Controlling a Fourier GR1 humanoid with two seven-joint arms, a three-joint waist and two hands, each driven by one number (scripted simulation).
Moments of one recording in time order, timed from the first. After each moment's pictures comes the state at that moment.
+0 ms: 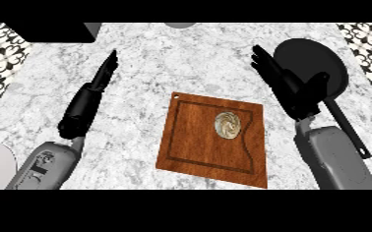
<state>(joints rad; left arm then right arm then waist) -0.29 0.39 -0.30 -1.44 0.08 0.18 -0.15 -0.38 -0.28 0.17 -1.40 -0.23 0.09 0.13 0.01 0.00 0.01</state>
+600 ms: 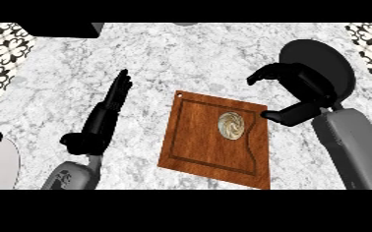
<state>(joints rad) -0.16 0.24 -0.31 -1.48 0.19 0.19 -0.16 -0.49 -0.40 0.14 -1.21 -0.31 0.63 -0.28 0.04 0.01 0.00</state>
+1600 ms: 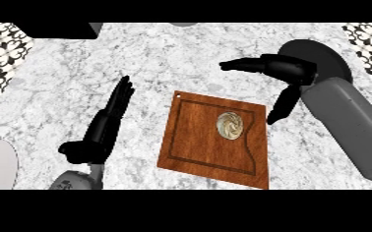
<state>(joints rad) -0.10 0.21 -0.31 -1.53 0.18 0.19 -0.14 -0.77 -0.52 0.46 -1.02 0.27 0.55 -0.59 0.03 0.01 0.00</state>
